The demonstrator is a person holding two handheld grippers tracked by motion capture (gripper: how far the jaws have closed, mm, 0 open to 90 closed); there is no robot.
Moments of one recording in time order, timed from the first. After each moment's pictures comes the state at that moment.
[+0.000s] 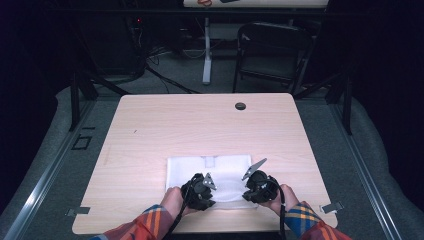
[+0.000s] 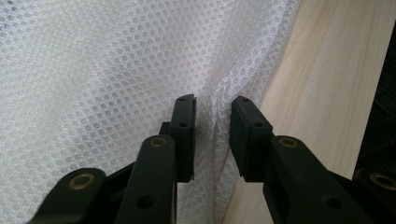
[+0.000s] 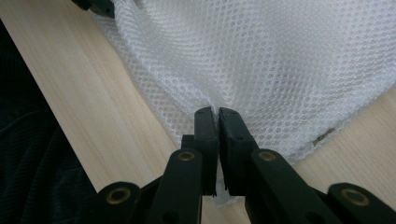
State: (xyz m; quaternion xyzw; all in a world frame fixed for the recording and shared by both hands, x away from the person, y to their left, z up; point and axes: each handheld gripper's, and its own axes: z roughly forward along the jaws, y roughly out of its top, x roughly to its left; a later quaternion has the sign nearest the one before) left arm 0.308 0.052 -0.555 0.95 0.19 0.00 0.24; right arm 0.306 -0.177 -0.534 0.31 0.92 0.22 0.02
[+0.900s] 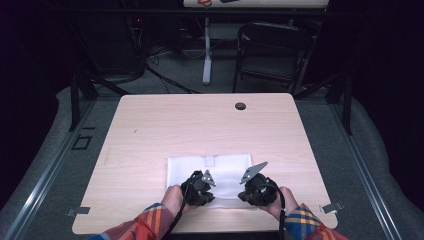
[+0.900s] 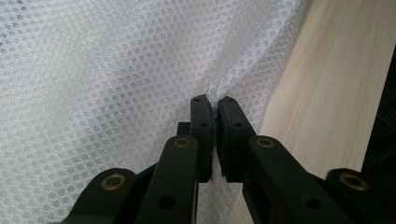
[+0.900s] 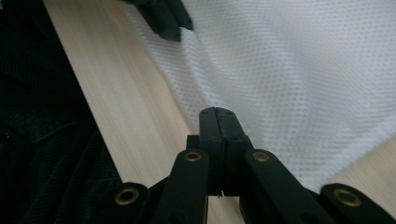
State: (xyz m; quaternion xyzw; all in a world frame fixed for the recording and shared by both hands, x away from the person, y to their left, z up) left arm 0.314 0.053 -0.554 0.95 0.21 0.00 0.25; right arm 0.289 -0.168 -0.514 0.26 0.93 0.26 0.04
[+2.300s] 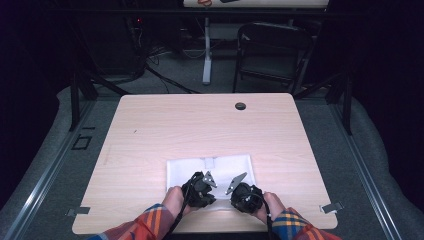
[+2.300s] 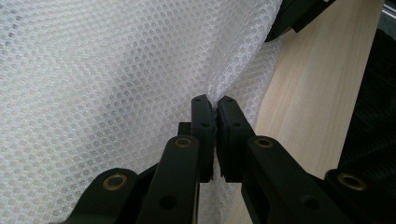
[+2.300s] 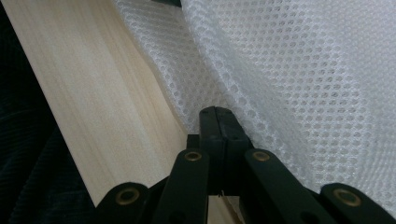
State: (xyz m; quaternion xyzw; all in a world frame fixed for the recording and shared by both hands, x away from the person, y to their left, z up) left arm 0.308 0.050 -0.548 0.94 0.21 -0.01 0.25; right arm 0.287 -0.136 -0.554 0.24 0.95 0.20 0.05
